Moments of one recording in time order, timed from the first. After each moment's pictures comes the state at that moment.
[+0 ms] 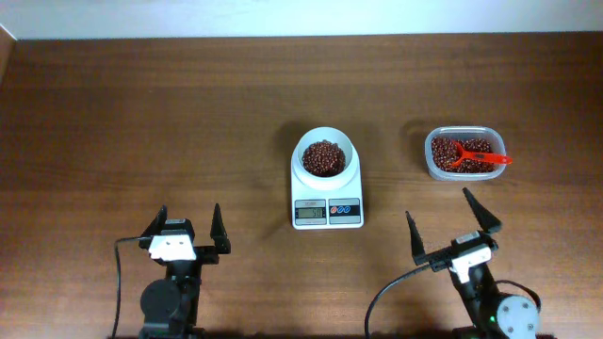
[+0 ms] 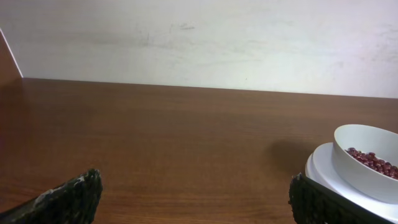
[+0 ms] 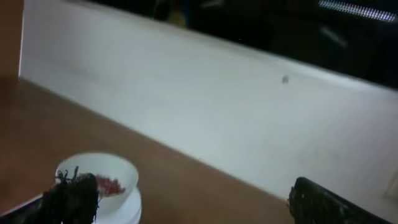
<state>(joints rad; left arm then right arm) -0.05 0.01 0.01 -0.07 -0.08 -0.05 0.12 0.01 0.01 0.23 -0.25 -0.26</state>
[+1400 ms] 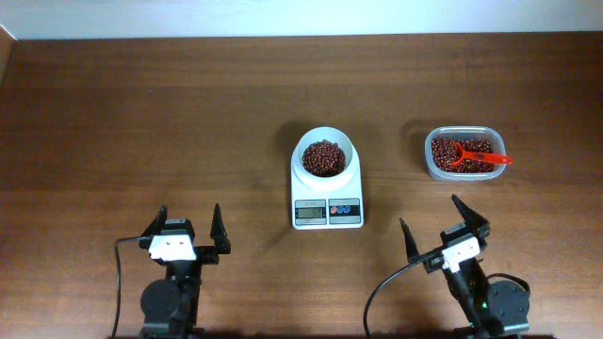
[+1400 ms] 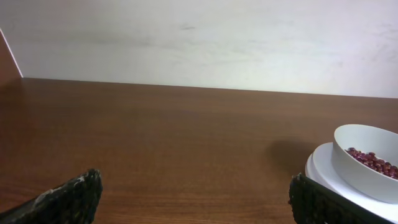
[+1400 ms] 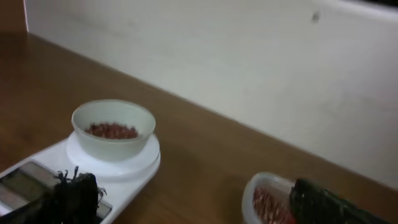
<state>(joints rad) -0.05 0.01 0.01 -0.07 -0.08 -0.05 0.12 0.01 0.01 0.01 -0.25 -0.26</state>
